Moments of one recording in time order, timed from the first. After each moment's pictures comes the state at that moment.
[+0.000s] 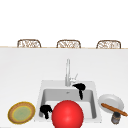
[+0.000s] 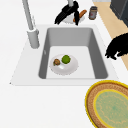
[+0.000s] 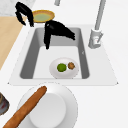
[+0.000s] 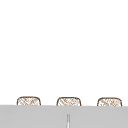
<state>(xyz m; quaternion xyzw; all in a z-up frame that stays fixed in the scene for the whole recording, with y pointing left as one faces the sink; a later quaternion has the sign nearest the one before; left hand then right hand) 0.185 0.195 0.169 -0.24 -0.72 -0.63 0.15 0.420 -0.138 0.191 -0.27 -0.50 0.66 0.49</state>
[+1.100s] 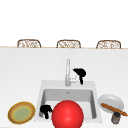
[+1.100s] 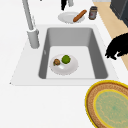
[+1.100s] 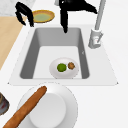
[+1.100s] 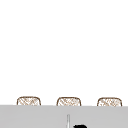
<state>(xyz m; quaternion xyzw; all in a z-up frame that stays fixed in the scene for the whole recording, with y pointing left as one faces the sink) 0.185 0.195 0.169 -0.24 -0.72 -0.63 0.15 0.488 -0.140 0.290 -0.35 -0.57 0.61 0.42</state>
